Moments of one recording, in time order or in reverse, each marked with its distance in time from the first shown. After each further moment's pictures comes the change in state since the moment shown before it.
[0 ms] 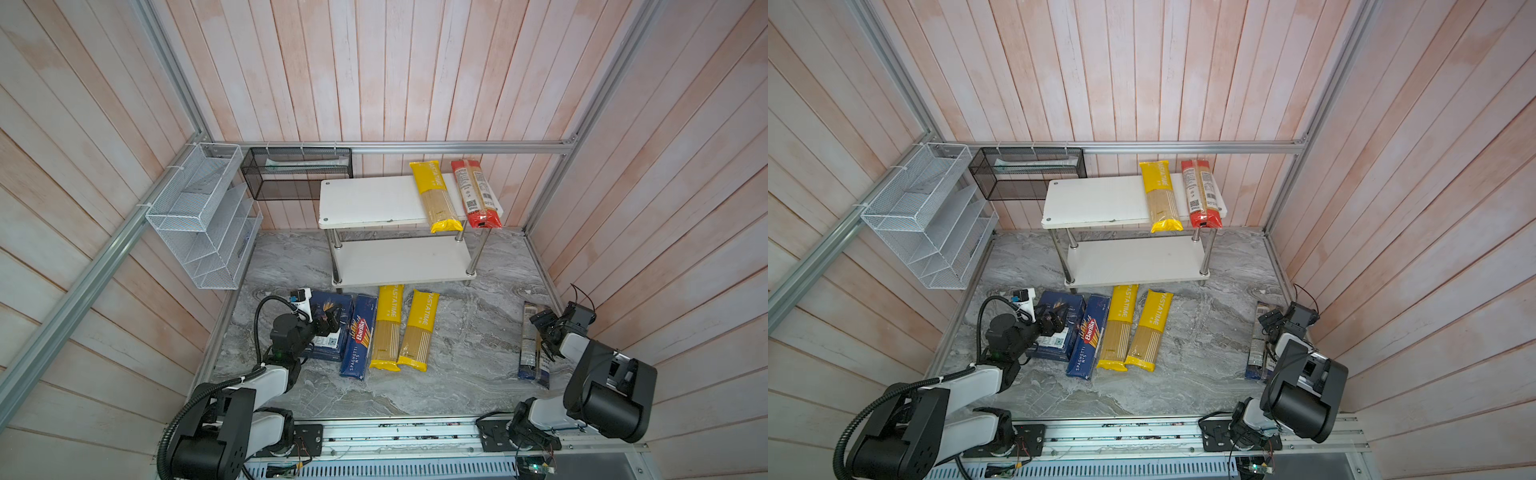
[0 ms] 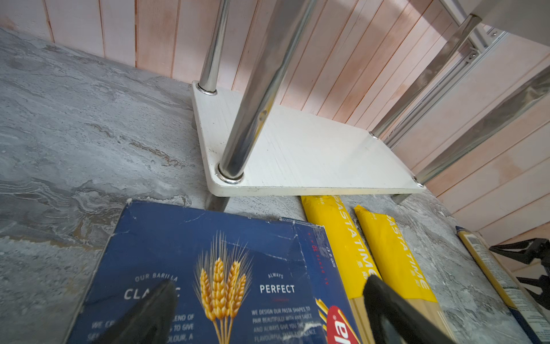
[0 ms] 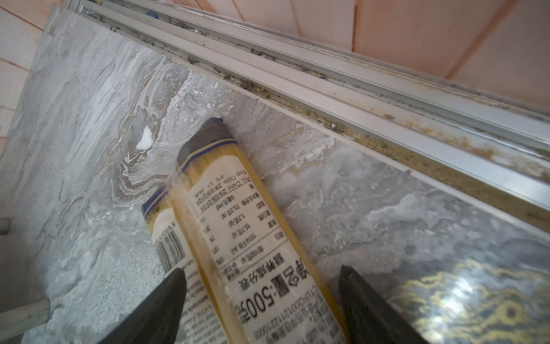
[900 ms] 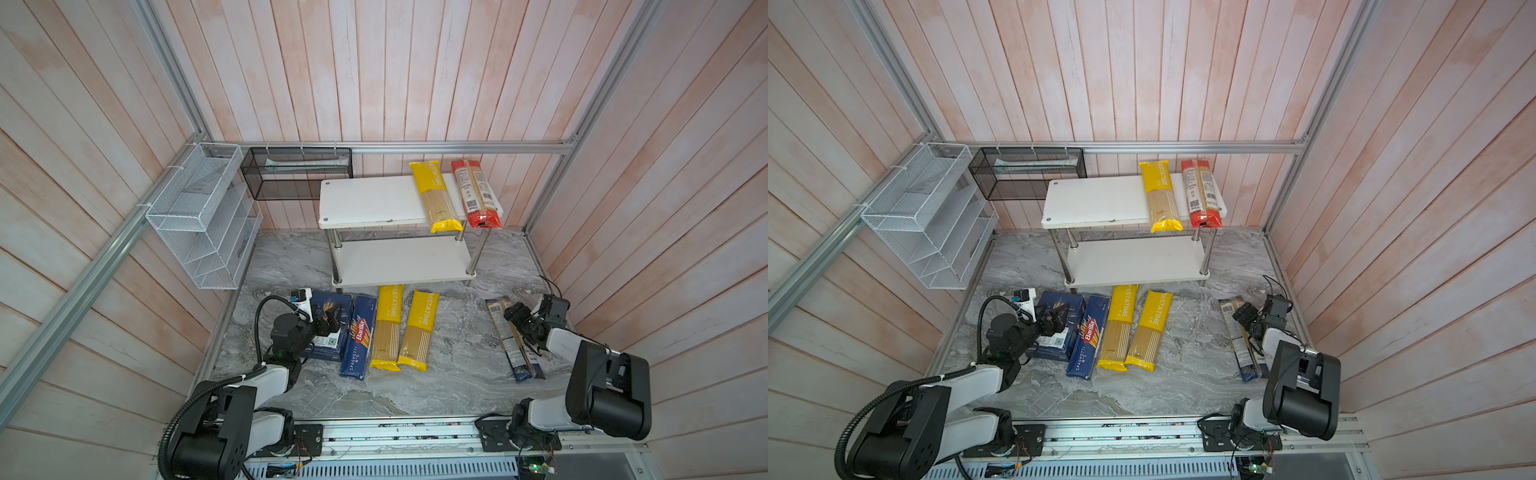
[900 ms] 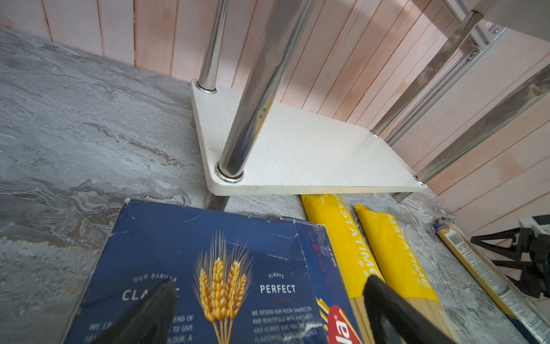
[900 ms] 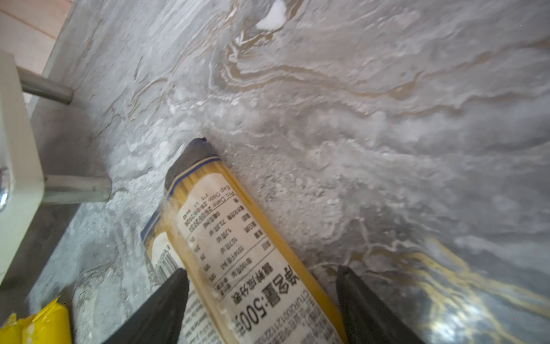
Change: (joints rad) left arm -0.003 0.013 0.001 0.007 0.000 0.002; right arm 0.218 -0.006 0.002 -0.031 -0.112 -0.068
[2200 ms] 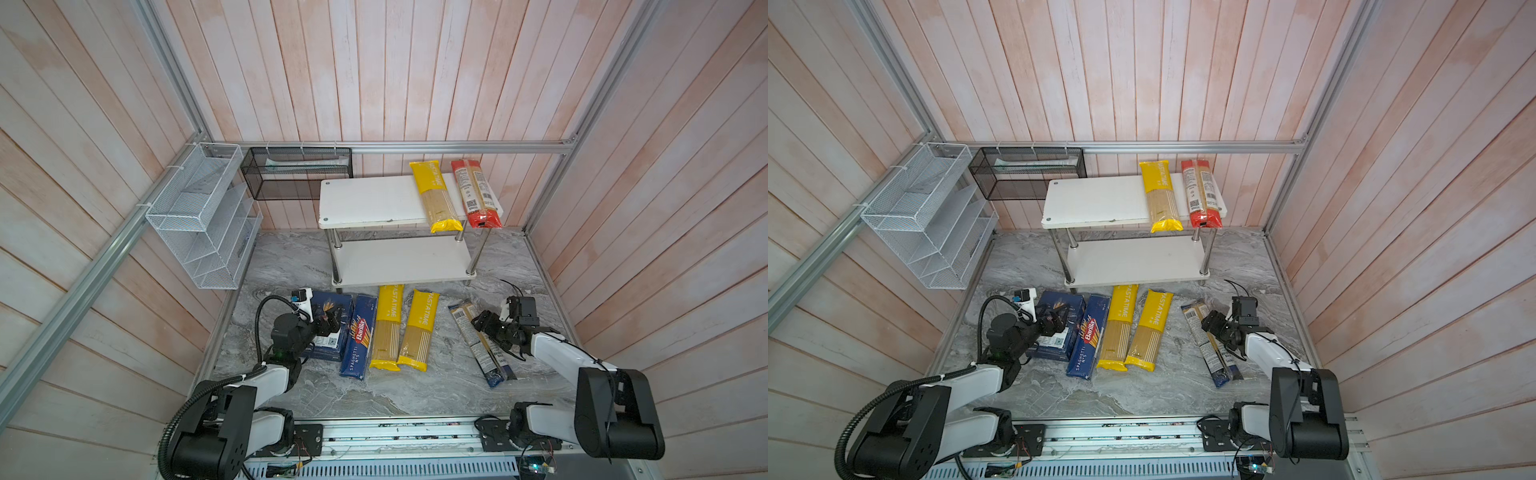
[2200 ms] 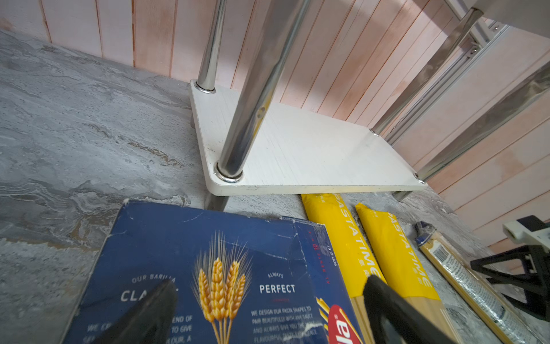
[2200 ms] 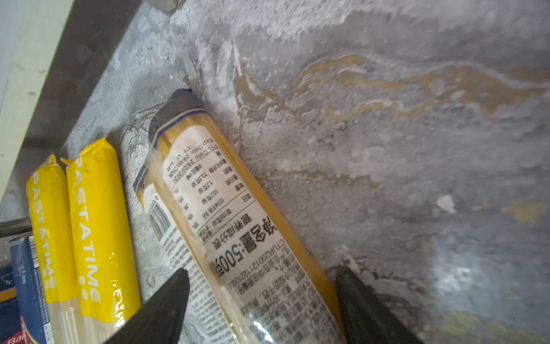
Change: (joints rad) left arm -0.004 0.001 0.000 0.000 -0.002 0.006; right arm 0.323 -0.133 -0.012 -0.258 -0.048 0.058
